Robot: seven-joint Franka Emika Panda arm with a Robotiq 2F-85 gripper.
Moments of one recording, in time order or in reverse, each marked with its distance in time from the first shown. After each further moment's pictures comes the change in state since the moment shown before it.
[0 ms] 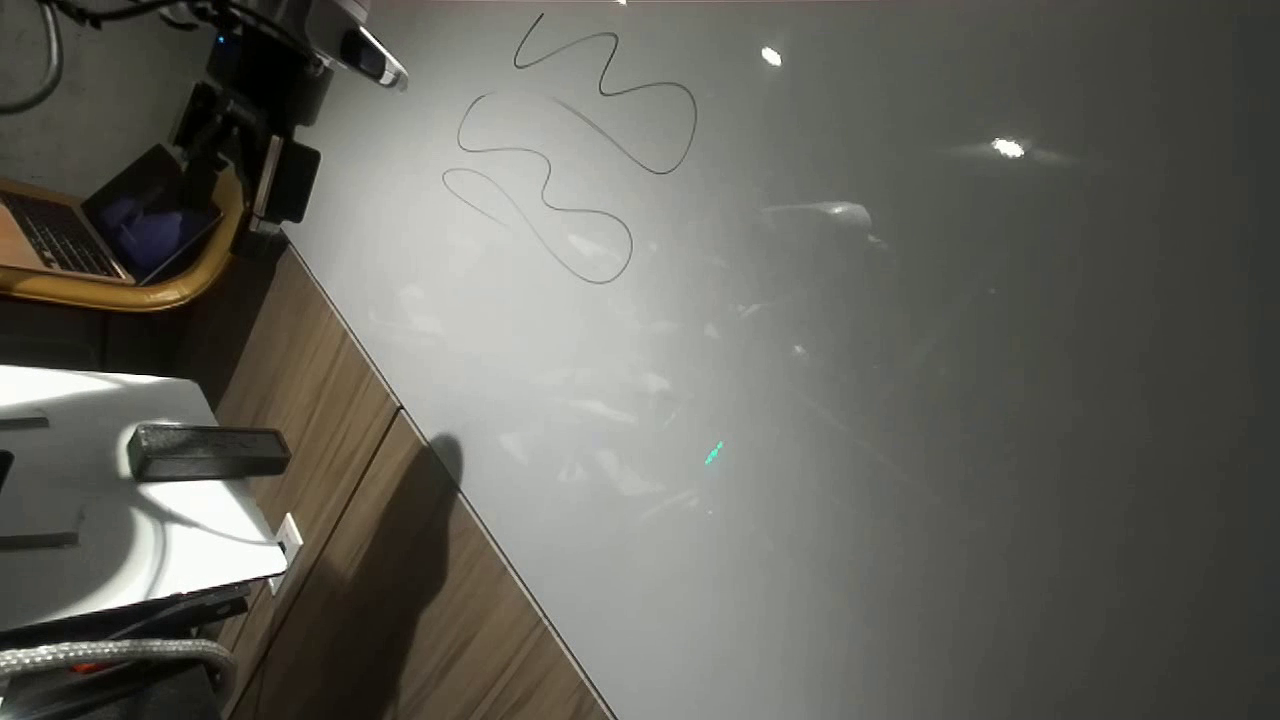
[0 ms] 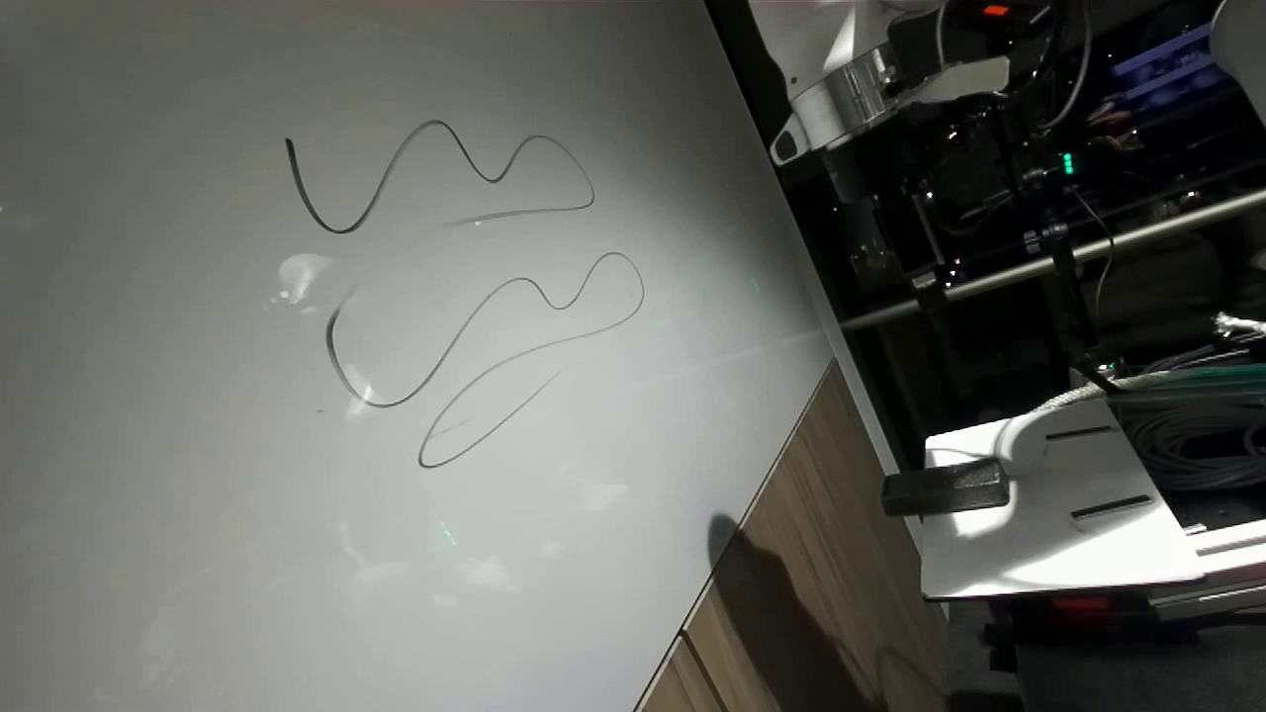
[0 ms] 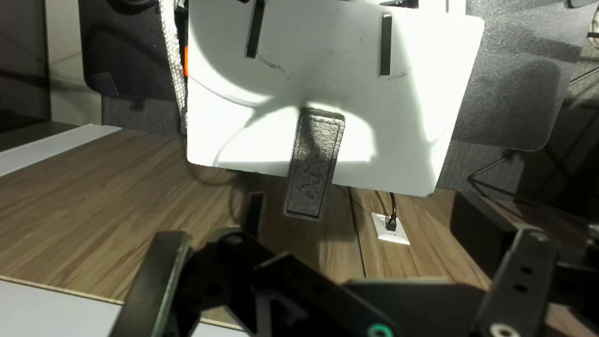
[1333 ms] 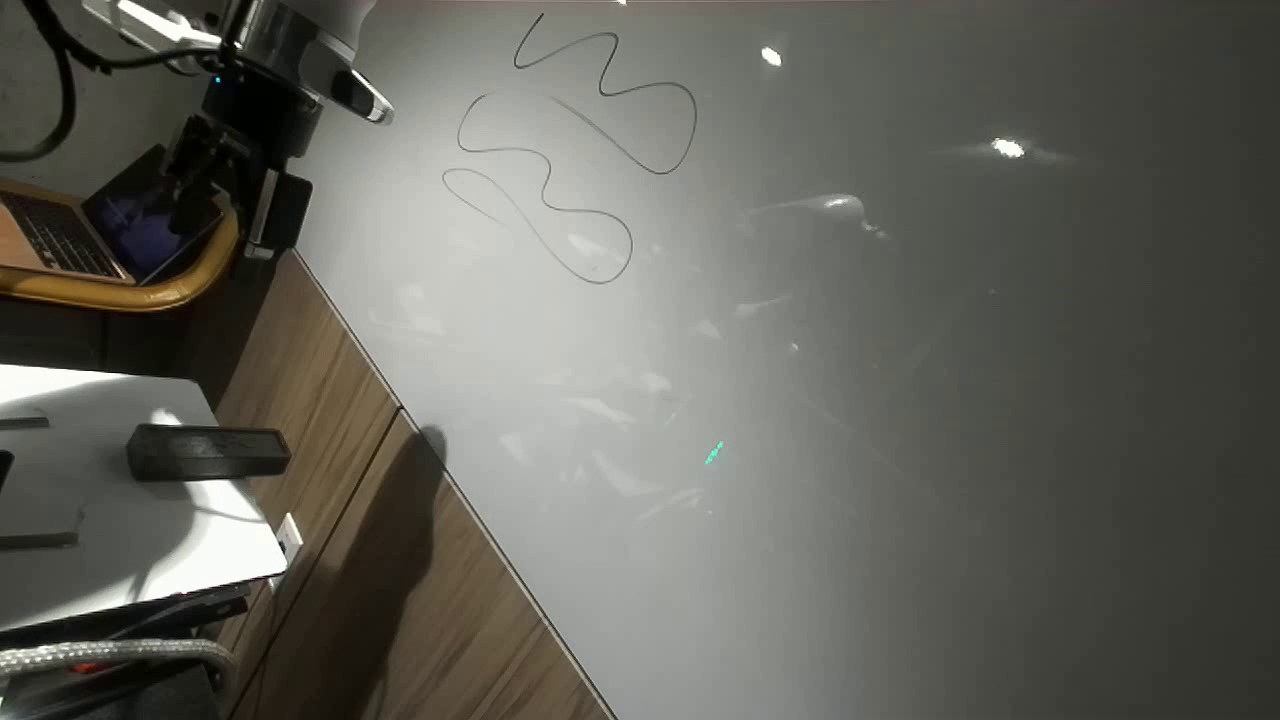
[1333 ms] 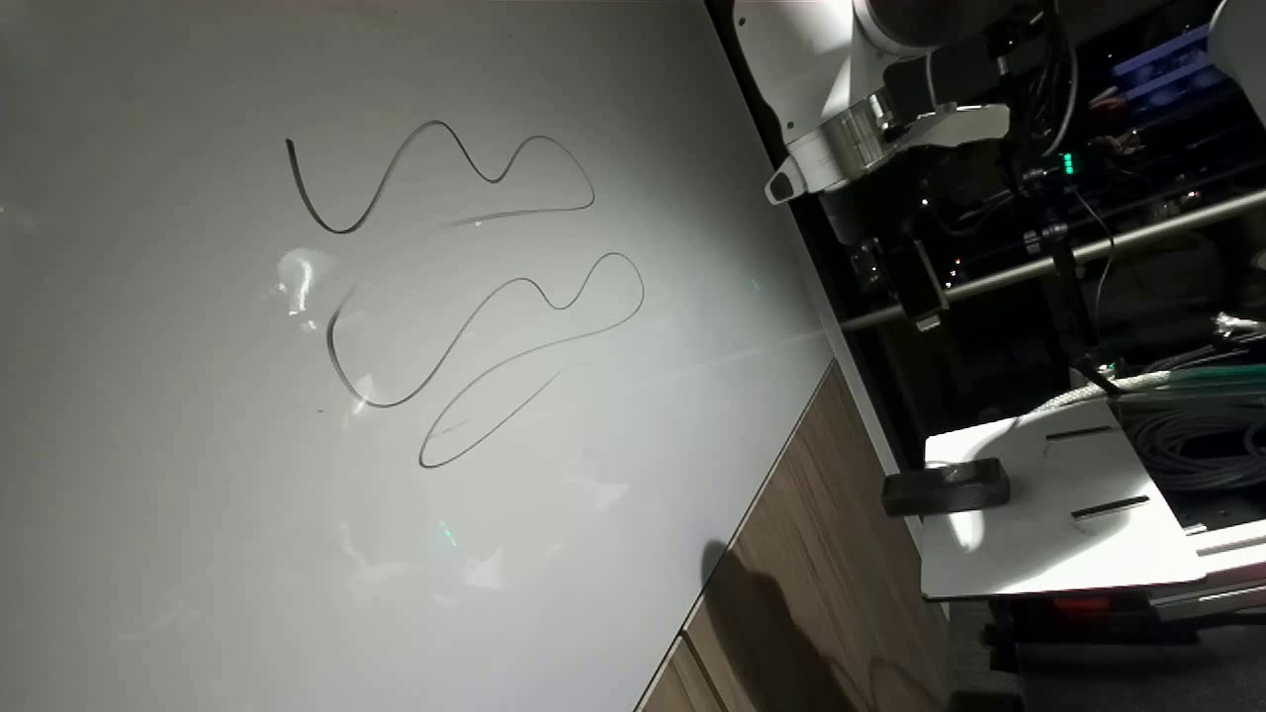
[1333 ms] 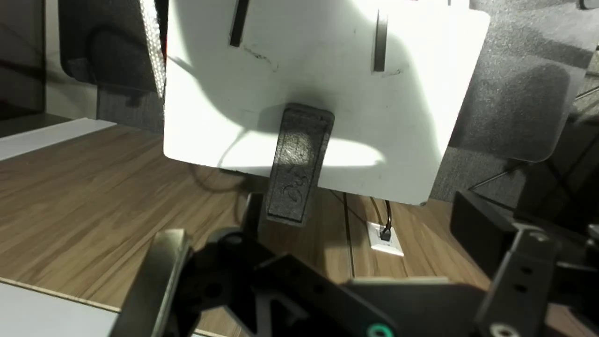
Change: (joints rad) arm 0.015 0.113 0.048 -0.001 -0.001 0.095 0.022
